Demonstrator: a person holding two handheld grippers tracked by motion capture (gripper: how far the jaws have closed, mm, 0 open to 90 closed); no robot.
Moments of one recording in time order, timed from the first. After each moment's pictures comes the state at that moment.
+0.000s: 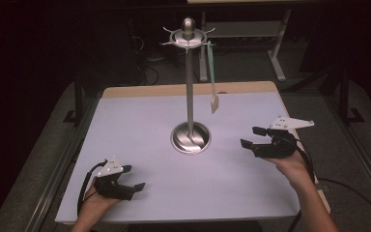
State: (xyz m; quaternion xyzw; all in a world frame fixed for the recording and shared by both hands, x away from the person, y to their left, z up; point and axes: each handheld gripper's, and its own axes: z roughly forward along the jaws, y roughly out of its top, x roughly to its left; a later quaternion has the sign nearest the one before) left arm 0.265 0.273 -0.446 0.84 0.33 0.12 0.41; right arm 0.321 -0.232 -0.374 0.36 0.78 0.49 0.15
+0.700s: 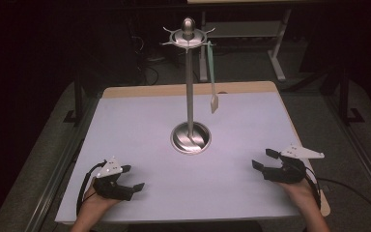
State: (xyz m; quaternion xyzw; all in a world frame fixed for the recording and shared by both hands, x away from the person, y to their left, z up) left arm 0.264 0.274 -0.447 0.84 0.33 0.13 0.41; right arm 0.278 -0.265 -0.442 0.42 0.75 0.48 0.18
